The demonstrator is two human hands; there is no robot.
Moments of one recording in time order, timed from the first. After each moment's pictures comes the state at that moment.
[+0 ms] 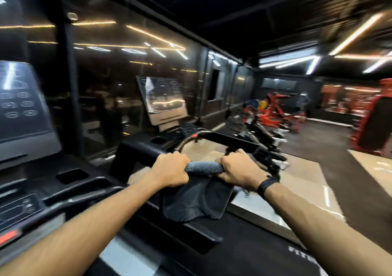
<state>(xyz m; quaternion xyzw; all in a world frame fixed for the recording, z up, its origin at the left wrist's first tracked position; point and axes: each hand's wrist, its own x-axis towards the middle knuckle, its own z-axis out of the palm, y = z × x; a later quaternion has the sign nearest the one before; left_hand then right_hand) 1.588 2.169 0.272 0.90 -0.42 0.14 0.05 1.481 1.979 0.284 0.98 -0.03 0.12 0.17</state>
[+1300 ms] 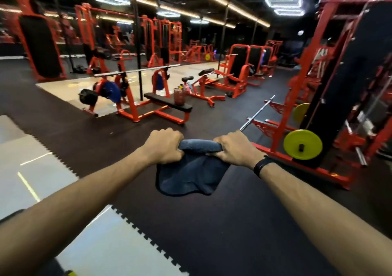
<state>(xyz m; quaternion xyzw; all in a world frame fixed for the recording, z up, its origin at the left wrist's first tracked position) 0.700 1.627 0.201 0.34 -0.93 0.04 0.10 0.492 1.736 0.201 0.72 -0.68 0.04 0.13</state>
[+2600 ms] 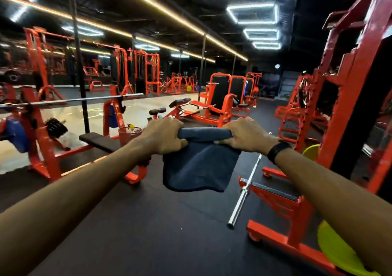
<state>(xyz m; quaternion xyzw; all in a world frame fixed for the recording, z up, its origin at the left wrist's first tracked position) -0.239 0.784 0.100 0.27 -0.94 0.05 0.23 -0.465 0.905 0.110 0.67 -0.71 0.07 0.21</state>
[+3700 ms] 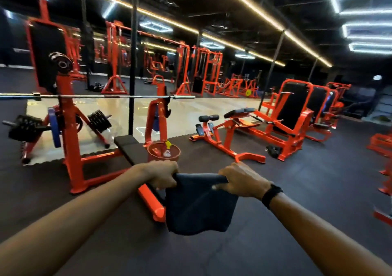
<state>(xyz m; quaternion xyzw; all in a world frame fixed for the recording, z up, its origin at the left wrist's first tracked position) -0.462 0.039 -0.013 0.43 -0.89 -0.13 -0.04 -0.714 0.119 -0.003 0.80 -0.60 -0.01 0.05</state>
